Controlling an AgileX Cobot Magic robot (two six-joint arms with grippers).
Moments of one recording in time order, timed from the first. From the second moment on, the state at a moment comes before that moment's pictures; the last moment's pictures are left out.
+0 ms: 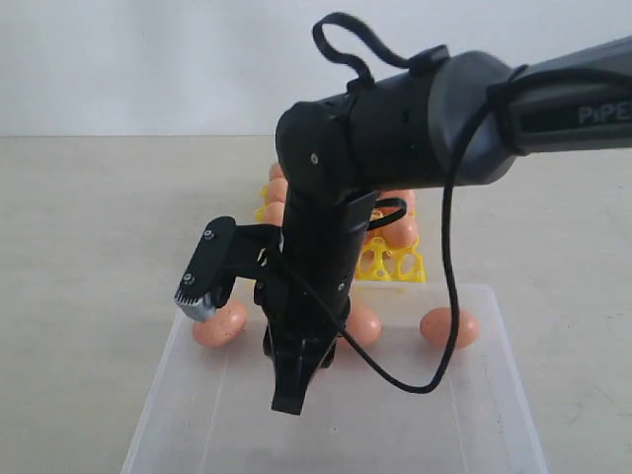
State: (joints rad) left arm -0.07 0.00 0.00 -0.24 0.28 0.20; right arm 0.69 1.94 -1.35 0.16 0.91 -0.71
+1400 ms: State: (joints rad) left arm -0.07 0.00 0.00 -0.24 0.28 0.20; right arm 0.69 1.91 -1.35 0.09 0.68 0.04
